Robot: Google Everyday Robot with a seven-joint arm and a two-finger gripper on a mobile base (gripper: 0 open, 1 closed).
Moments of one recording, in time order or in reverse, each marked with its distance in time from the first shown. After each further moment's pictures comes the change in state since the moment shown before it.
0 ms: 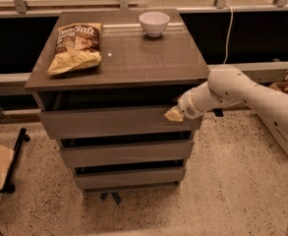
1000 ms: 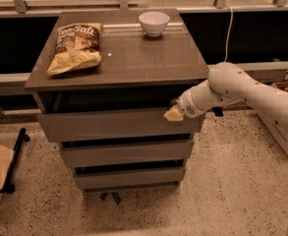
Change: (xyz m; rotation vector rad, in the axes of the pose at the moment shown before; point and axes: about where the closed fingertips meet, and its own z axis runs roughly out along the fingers) arm -0.005 0.000 -0.006 0.000 0.000 0.000
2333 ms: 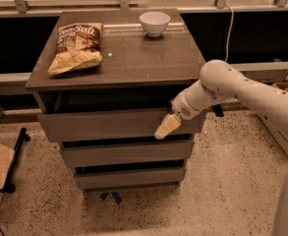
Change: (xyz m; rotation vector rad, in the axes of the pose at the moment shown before) arm 0.010 0.018 0.010 -0.087 0.080 -0.031
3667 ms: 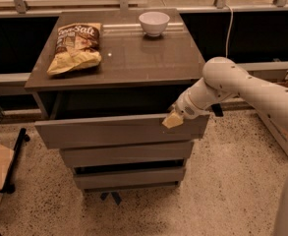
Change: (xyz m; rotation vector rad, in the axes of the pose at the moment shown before) arm -0.003 0.006 -0.009 -0.022 0.024 -0.007
